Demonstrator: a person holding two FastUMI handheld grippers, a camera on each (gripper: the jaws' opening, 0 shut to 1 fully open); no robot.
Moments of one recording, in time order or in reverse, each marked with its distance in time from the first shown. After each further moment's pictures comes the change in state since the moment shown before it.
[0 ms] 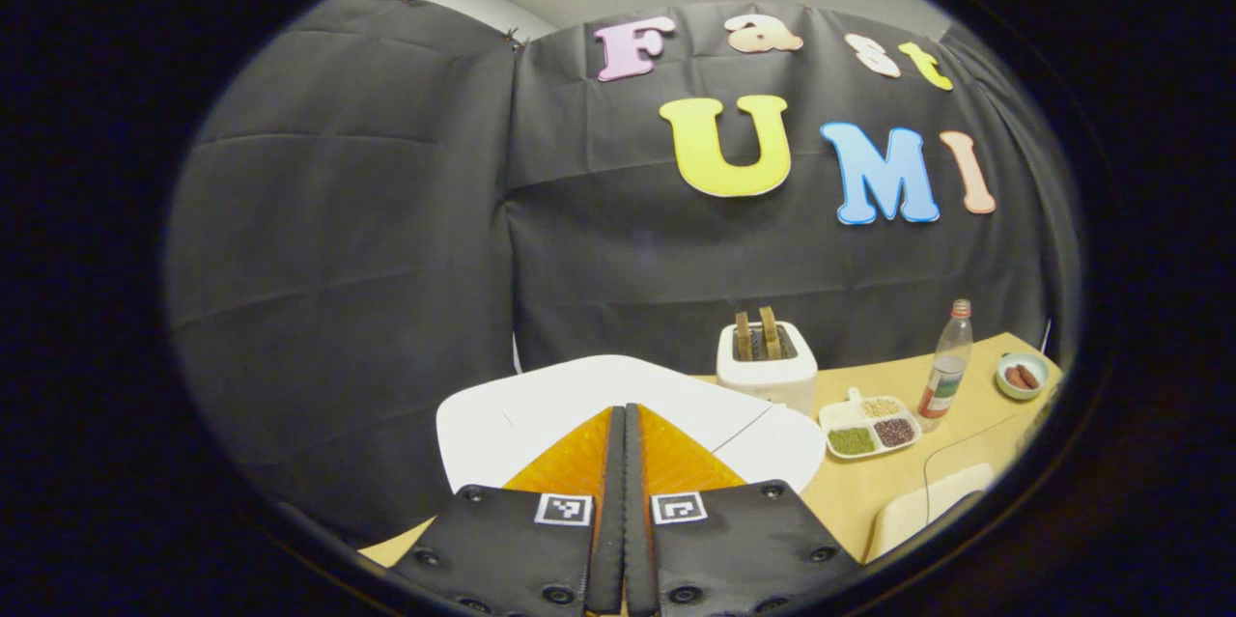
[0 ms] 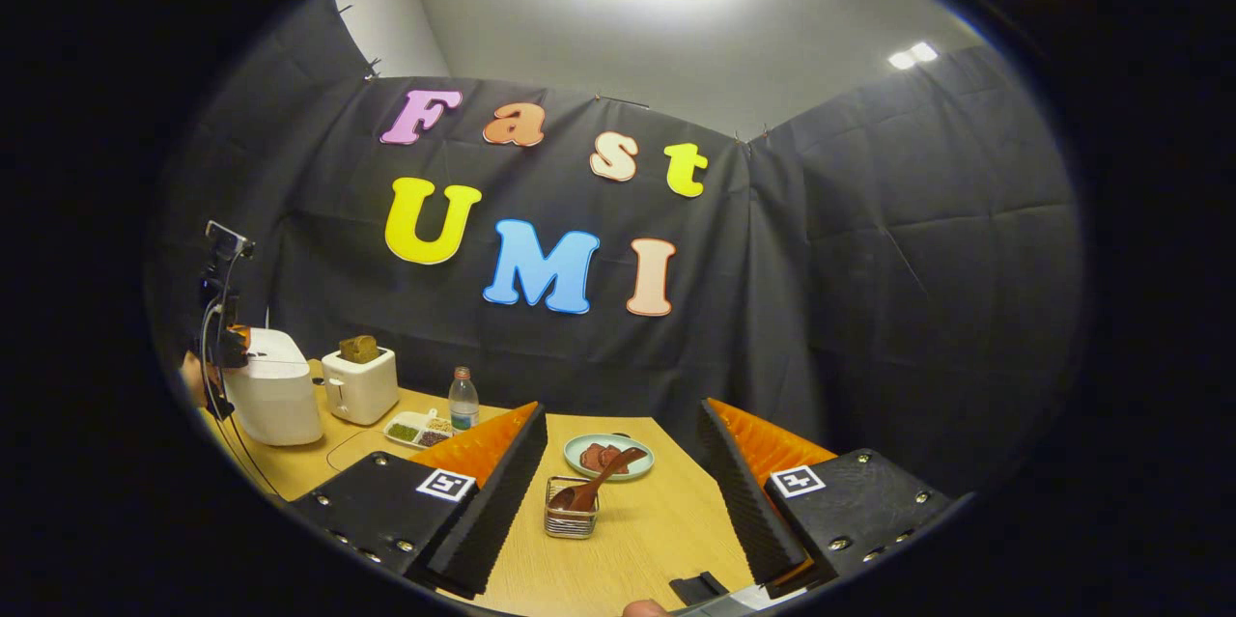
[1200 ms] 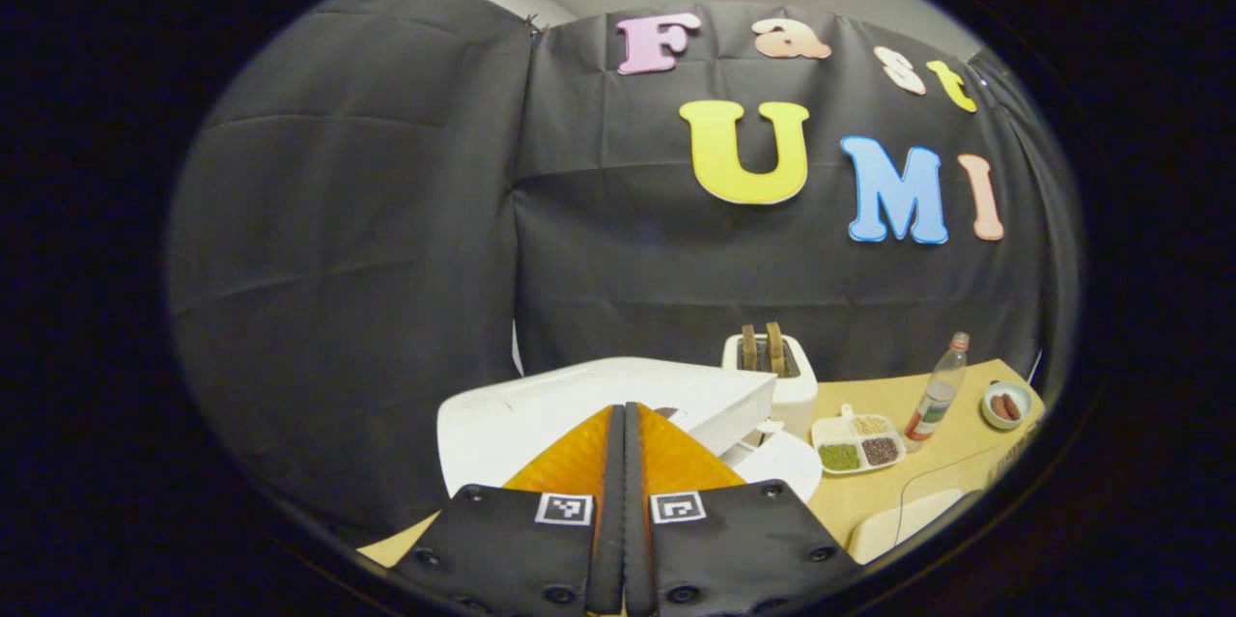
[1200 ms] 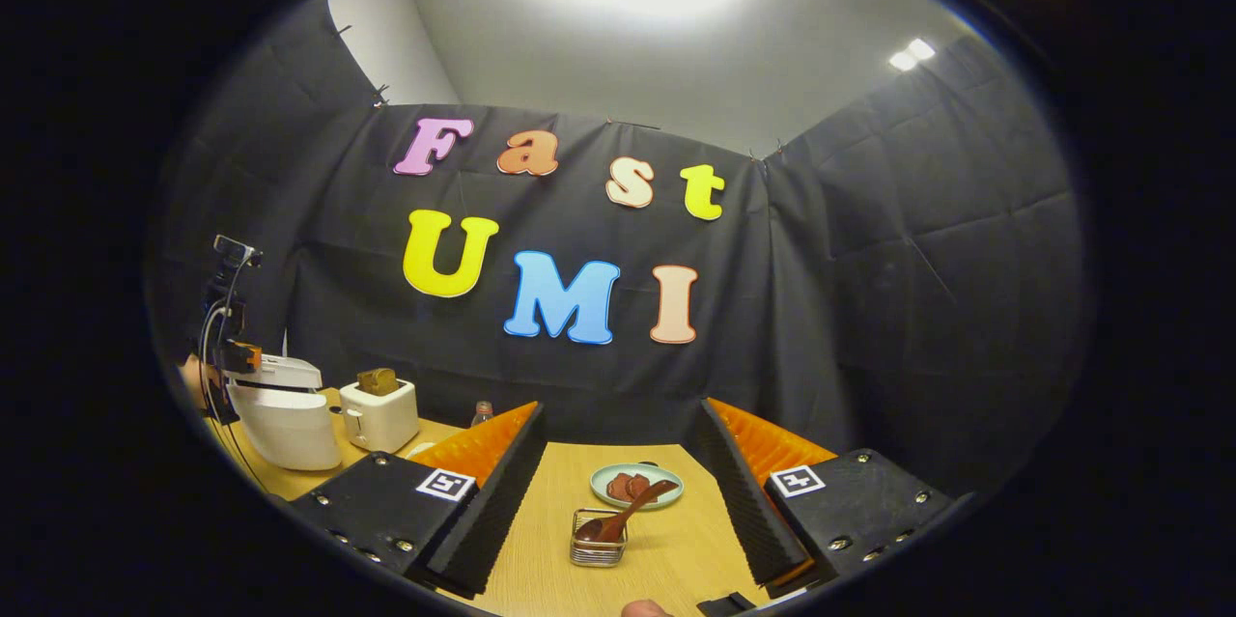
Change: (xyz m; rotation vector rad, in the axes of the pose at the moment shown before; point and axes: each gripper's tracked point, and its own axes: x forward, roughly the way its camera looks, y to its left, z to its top) left arm -0.011 0.021 0.050 -0.059 0.004 0.014; right arm 0.035 0.009 0.027 0.043 -0.109 0.074
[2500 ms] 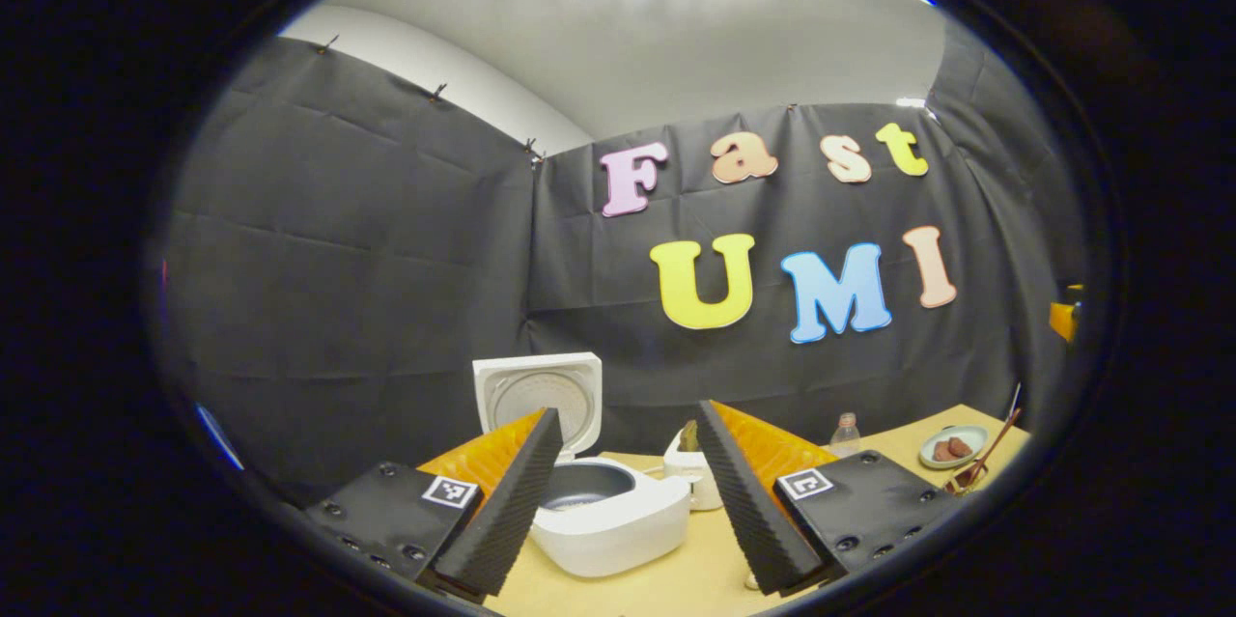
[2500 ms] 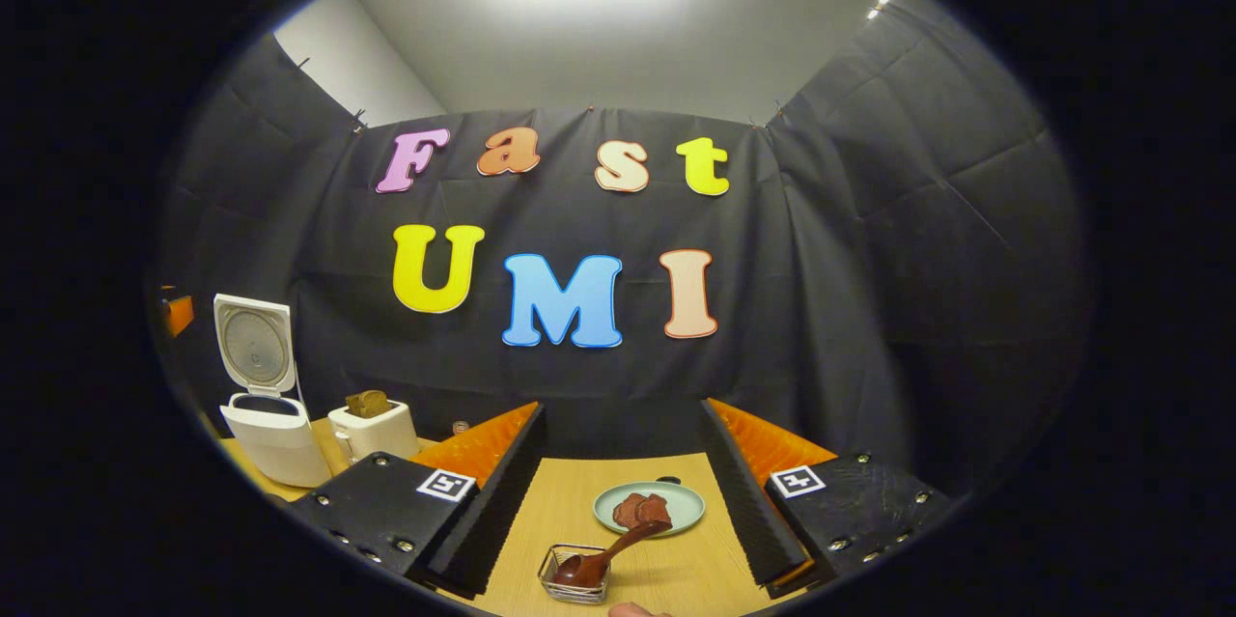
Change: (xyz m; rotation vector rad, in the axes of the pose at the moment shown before) left arm -0.266 -0.082 0.108 0.050 -0.321 0.036; right arm 0.121 -0.058 -0.051 0.127 0.035 0.087
